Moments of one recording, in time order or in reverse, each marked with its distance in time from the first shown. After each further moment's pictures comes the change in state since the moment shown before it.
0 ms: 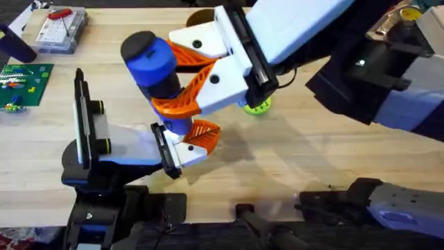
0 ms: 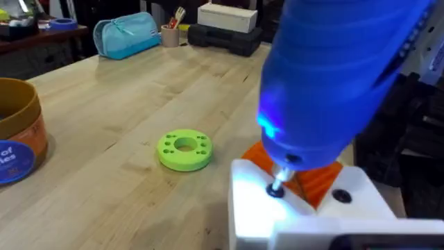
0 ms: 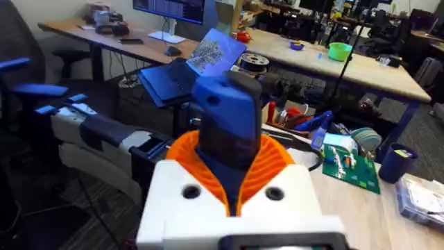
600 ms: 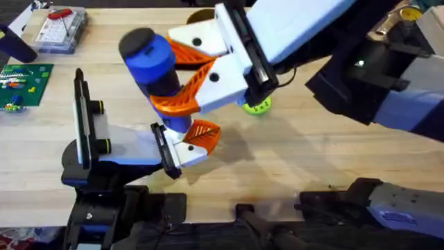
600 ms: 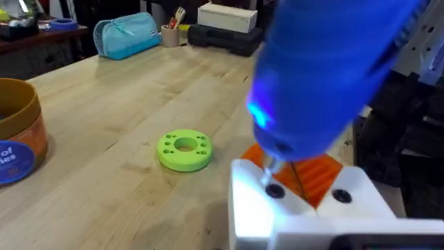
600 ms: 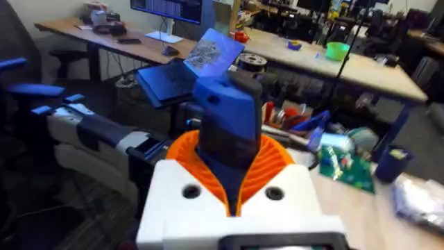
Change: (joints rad) left arm 0.000 0.000 0.000 0.000 0.000 0.000; right arm 0.001 0.000 -0.002 0.038 0.010 0.014
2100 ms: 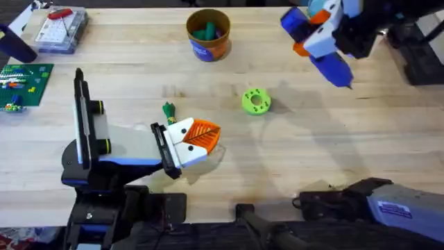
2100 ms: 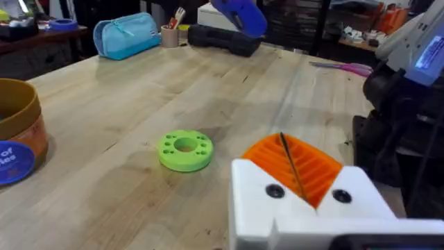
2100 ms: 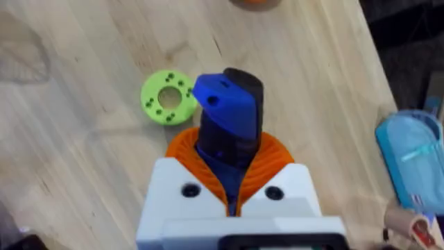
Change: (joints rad) left arm 0.000 0.000 0.000 0.001 0.000 0.000; right arm -0.416 -0.003 0.552 -1.700 1.020 -0.722
